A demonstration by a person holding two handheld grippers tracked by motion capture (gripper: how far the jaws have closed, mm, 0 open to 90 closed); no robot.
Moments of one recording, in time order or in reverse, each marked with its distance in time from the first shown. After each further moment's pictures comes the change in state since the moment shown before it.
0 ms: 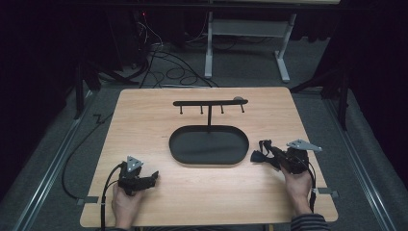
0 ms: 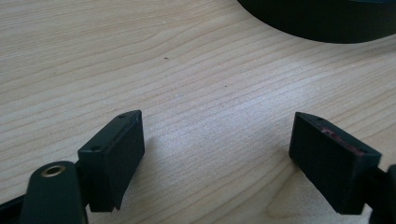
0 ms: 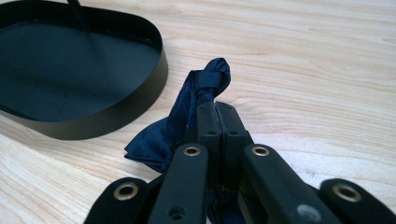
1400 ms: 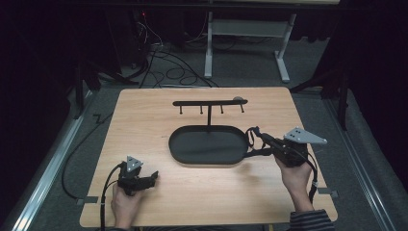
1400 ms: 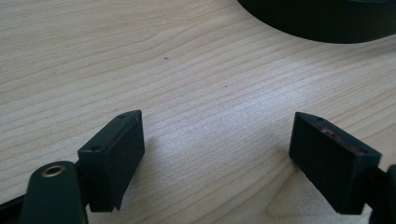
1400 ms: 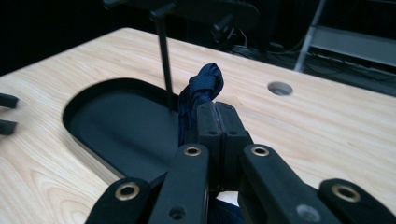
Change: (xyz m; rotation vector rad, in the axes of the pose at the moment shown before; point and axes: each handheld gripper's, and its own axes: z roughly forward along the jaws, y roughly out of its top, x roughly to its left) left arm 0.000 0.000 0.000 0.000 0.000 0.000; right arm 0.049 0.066 -0.048 -0.190 0.159 -0.141
